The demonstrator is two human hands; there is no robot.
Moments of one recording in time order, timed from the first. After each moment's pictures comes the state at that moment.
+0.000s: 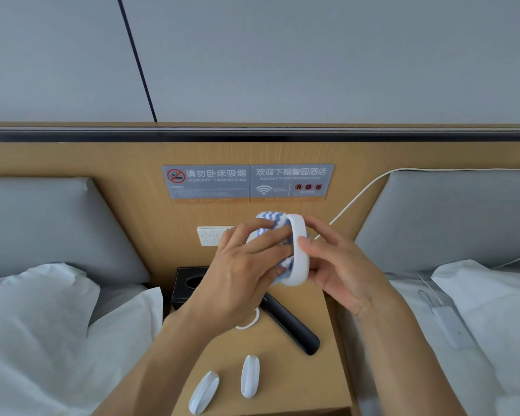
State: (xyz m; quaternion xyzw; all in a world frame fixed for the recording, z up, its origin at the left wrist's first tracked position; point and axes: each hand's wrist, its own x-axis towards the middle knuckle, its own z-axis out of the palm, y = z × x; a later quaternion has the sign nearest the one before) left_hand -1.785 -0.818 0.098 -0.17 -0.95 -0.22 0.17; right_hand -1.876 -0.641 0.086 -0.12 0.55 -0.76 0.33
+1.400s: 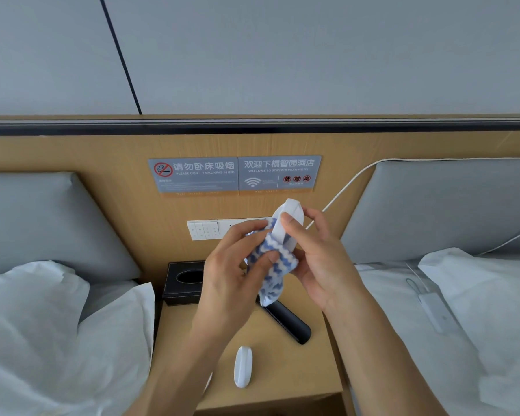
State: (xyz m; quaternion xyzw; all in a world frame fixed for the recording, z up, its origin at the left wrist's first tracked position) left_hand -1.782 -0.787 0.066 -0.02 -0.81 -0.50 0.29; right_hand -1.850 -0.660 0.091 -0.01 0.54 -0.81 0.21
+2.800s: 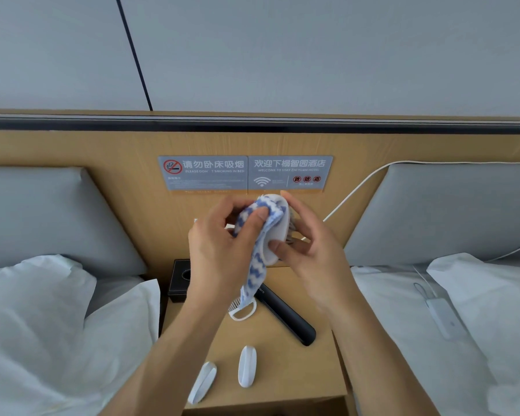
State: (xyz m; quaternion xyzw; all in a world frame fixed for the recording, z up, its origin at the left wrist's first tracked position) left_hand -1.797 -0.807 0.102 0.11 -0.78 -0.53 0.32; right_hand -1.844 -0.671 0.086 -0.19 0.73 -0.65 0.08
